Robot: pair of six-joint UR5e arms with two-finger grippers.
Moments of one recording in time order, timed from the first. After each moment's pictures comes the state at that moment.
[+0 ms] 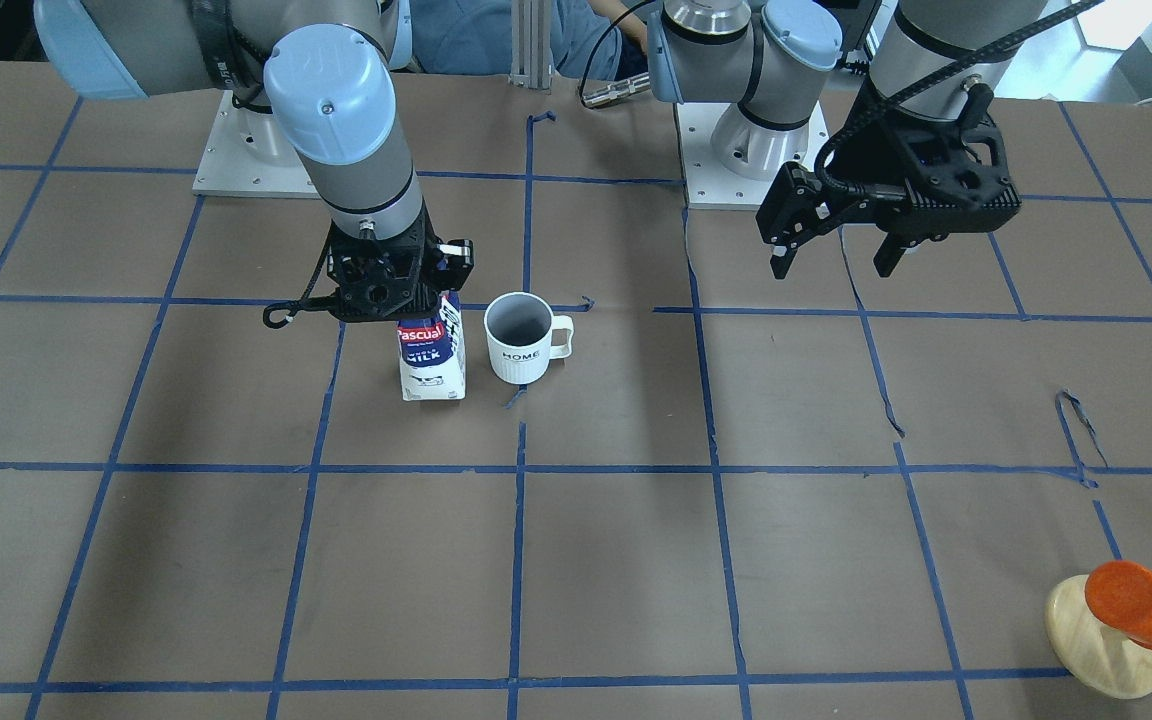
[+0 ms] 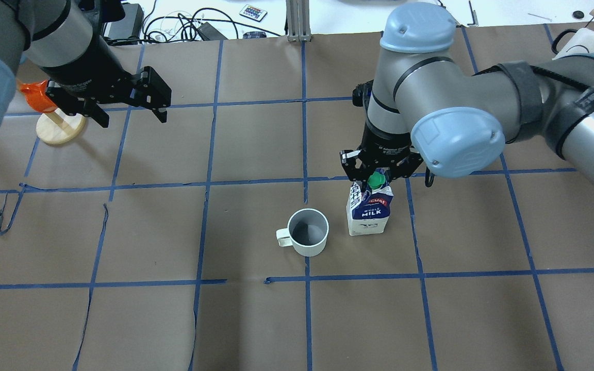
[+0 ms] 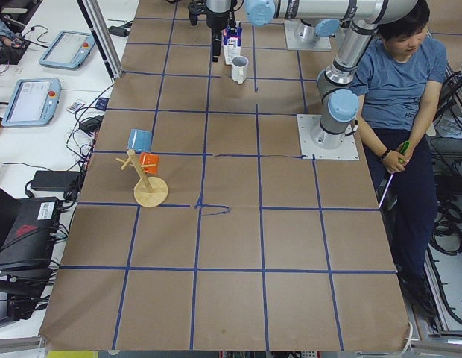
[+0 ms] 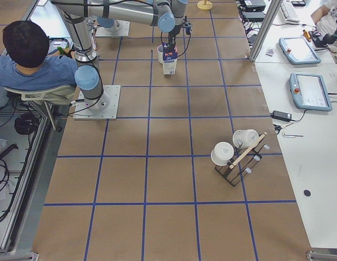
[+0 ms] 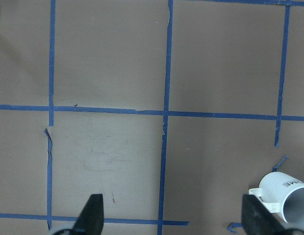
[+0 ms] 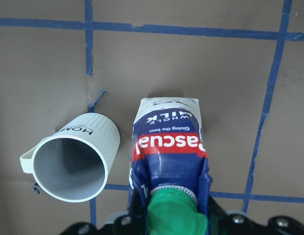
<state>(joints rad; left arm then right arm) -1.52 -1.54 -1.60 -1.49 1.56 -0.03 1.81 -1.45 1.77 -1.75 -1.49 0.17</state>
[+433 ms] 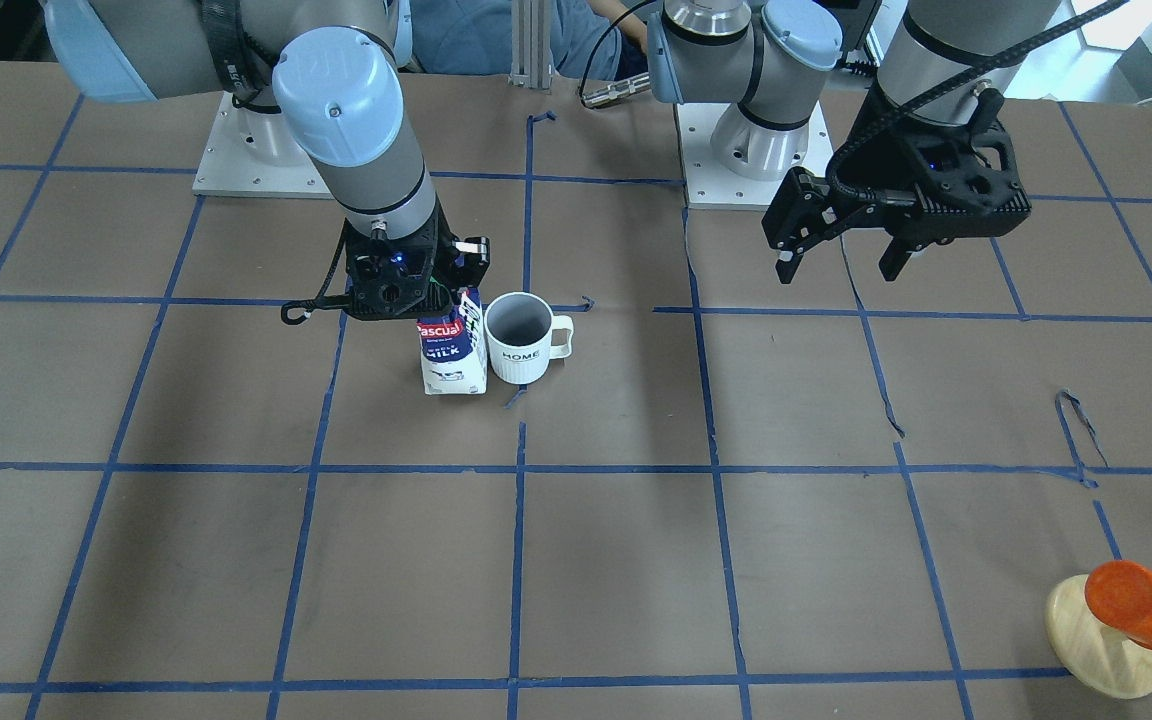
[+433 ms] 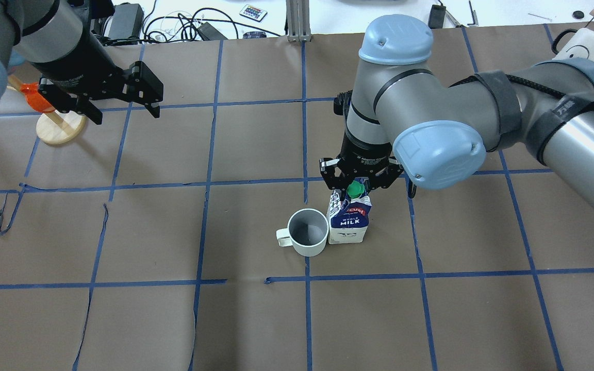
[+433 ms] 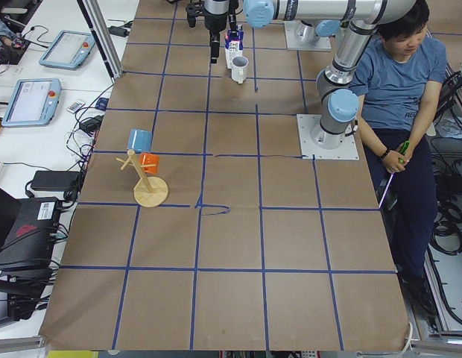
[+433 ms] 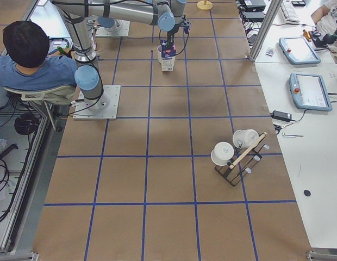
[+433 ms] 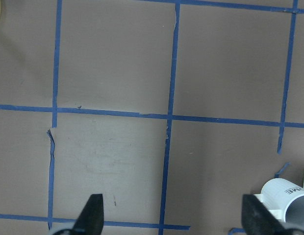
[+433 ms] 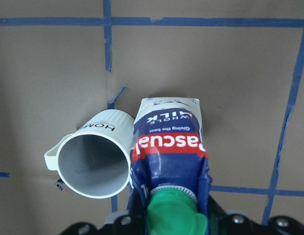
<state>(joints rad) -1.52 -1.54 -1.59 -1.48 1.56 -0.03 1.82 -1.45 1.77 -1.76 -1.44 0.21</state>
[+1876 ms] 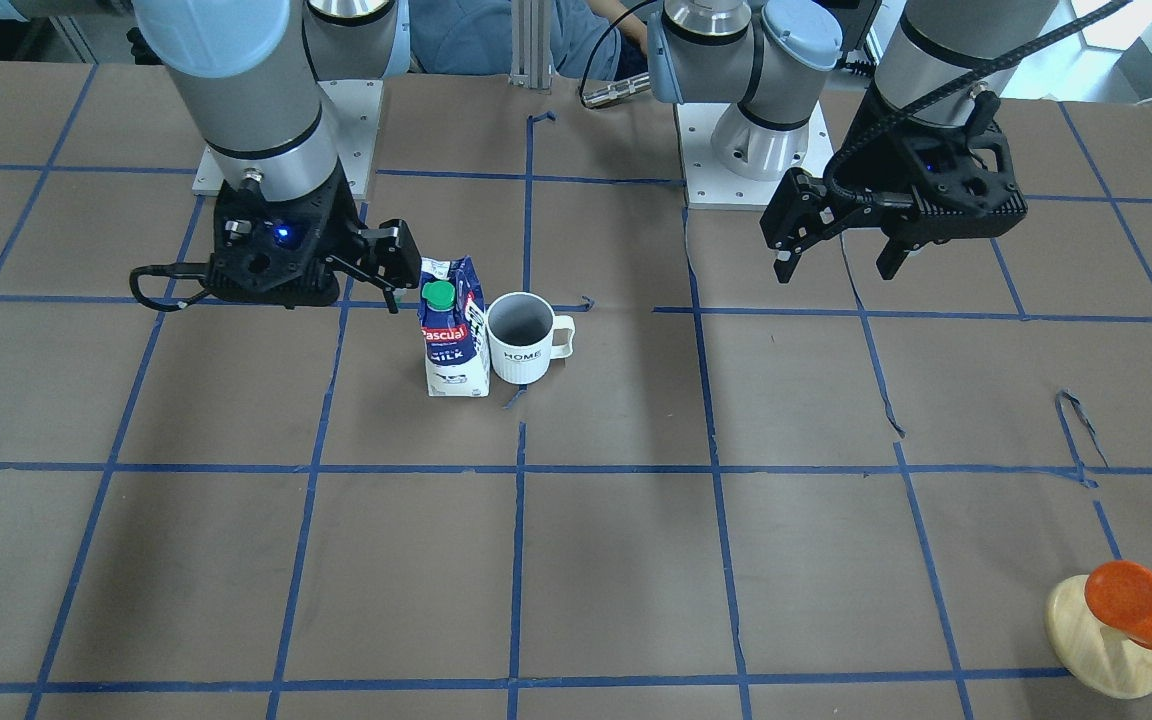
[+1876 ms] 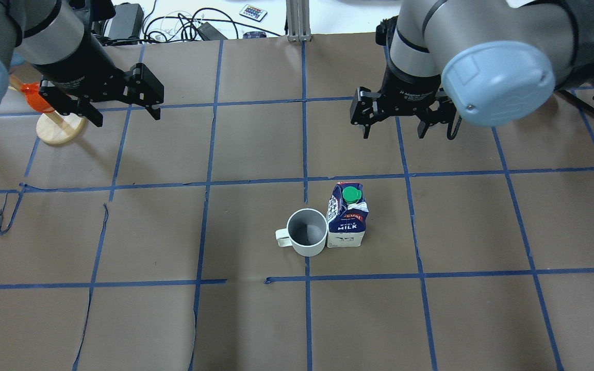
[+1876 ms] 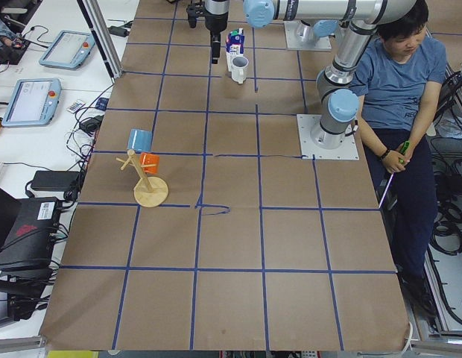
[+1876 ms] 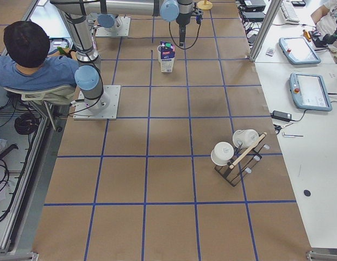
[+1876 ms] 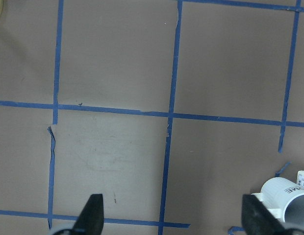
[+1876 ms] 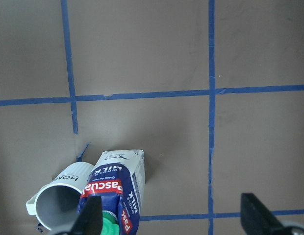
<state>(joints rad) -1.52 -1.54 -1.60 -1.49 1.56 -0.04 1.70 -1.48 1.59 -1.67 -1.56 0.18</state>
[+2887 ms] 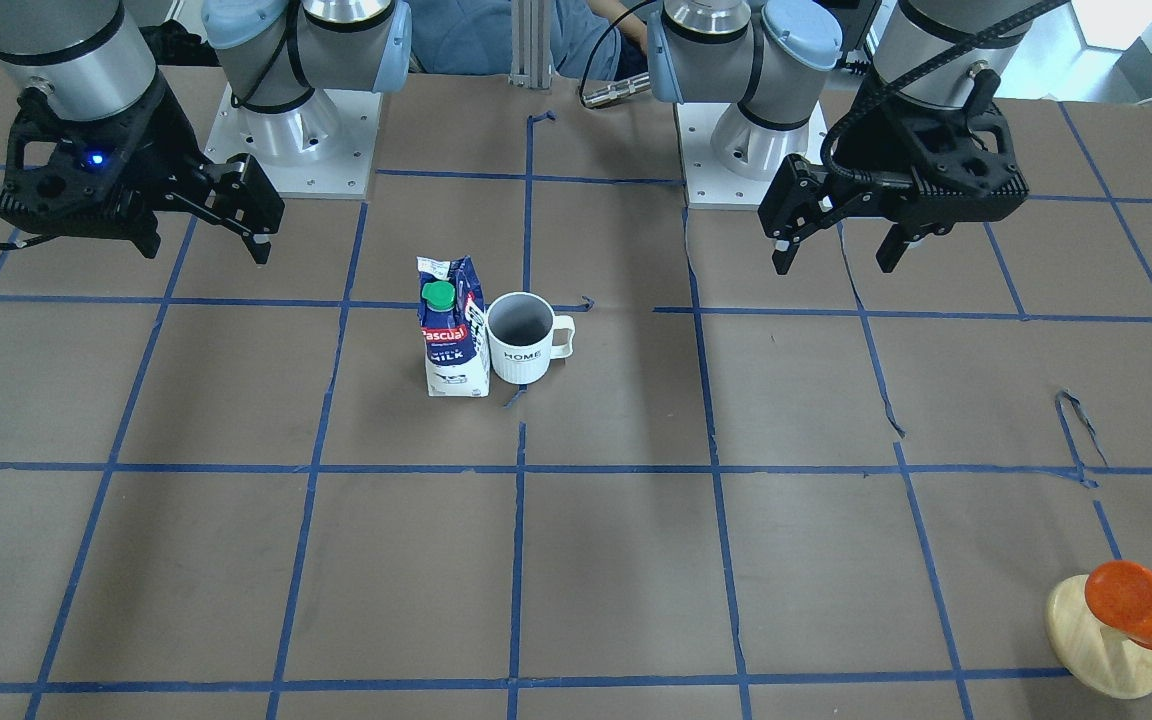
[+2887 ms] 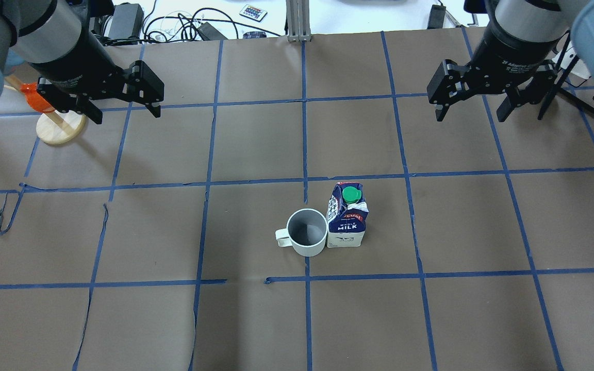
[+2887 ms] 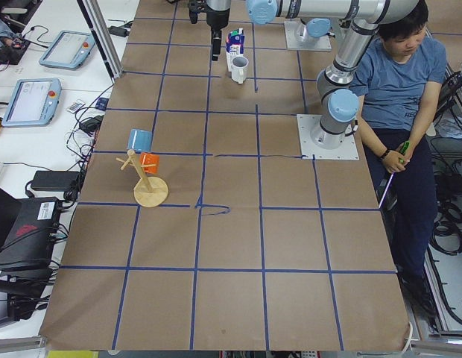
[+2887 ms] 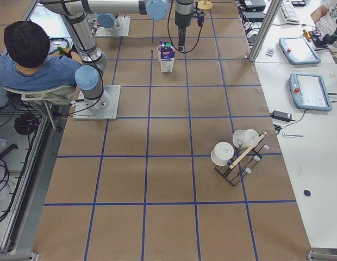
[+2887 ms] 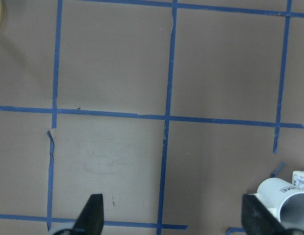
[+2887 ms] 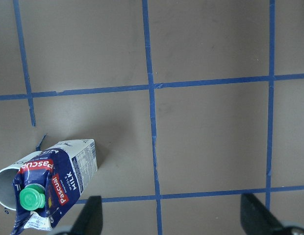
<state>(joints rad) -1.53 -1.53 -1.60 -1.48 1.55 -0.03 1.52 -1.58 1.57 -1.54 -1.56 0.01</state>
